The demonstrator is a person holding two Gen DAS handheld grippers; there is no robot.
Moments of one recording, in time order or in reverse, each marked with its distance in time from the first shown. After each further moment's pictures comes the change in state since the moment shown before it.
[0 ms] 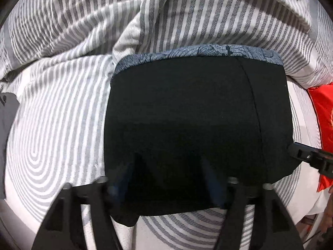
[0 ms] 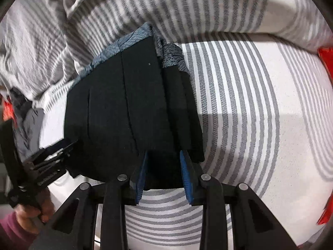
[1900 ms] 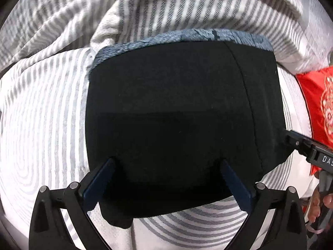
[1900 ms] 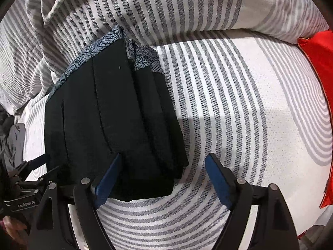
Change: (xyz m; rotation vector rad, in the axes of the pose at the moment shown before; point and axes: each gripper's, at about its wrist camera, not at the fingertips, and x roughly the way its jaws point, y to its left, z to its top) left arm 0.013 0.009 0.017 0.050 0.078 -0.101; right arm 0.002 -0.009 0.000 0.119 -0.043 -0.112
